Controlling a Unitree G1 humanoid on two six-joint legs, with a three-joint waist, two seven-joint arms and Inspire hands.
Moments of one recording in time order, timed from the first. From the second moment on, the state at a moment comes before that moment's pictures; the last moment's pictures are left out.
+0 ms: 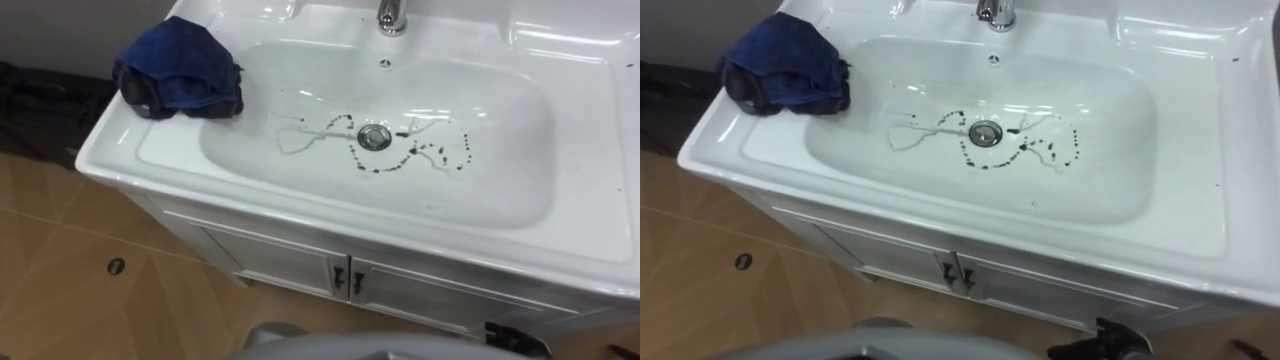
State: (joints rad) left arm 0.32 0.34 0.70 0.31 -0.36 -0.16 1.04; right arm 0.13 -0.32 0.06 1.20 0.11 0.02 0.13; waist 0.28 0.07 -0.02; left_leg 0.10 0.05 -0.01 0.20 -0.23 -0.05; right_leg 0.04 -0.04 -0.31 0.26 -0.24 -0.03
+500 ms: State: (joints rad) left arm 0.24 0.43 0.69 0.08 0.01 -0.17 1.07; right arm 0.12 -0.32 0.05 1.20 0.12 -0.01 0.14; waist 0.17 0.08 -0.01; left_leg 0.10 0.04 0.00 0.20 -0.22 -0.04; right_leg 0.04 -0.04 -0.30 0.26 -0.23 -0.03
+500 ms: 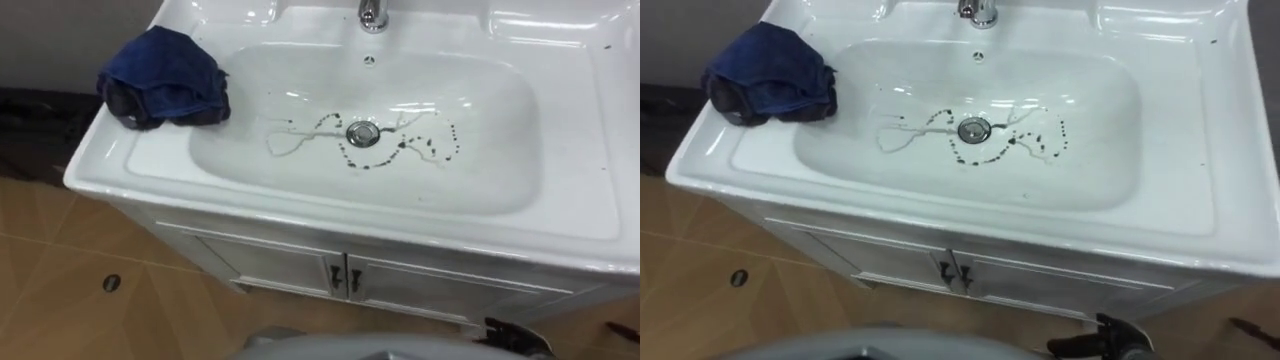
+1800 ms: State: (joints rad) left arm 0.21 0.33 0.23 0.18 0.40 -0.12 0.67; right arm 0.11 -0.29 -0.08 1.27 0.22 -0.02 0.20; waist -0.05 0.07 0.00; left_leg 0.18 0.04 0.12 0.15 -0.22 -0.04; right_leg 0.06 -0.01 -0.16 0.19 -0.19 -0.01
